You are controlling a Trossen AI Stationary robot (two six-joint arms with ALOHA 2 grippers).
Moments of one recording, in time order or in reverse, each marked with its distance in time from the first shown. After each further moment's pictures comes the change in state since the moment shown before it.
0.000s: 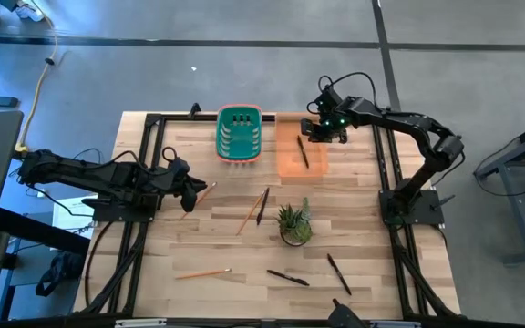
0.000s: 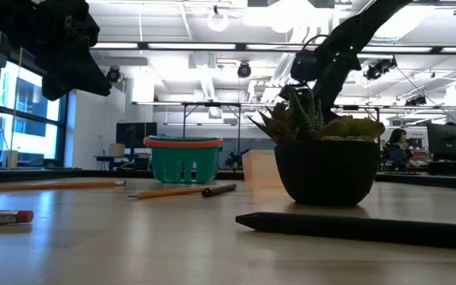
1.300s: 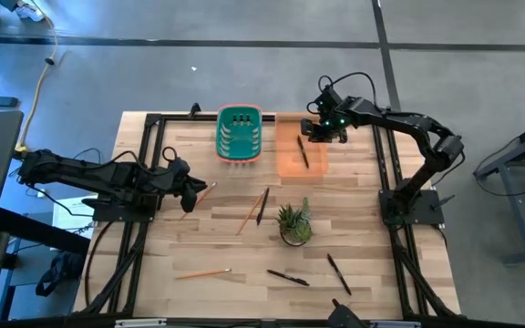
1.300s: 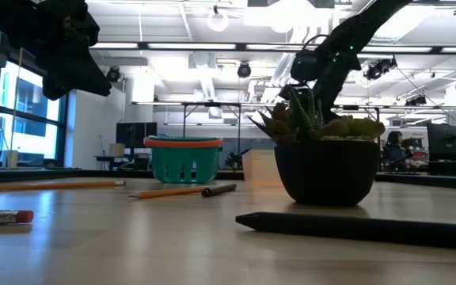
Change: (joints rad) left arm 0.000 0.000 0.000 0.000 0.002 0.022; right arm 0.000 -0.001 0.000 0.001 0.000 -0.011
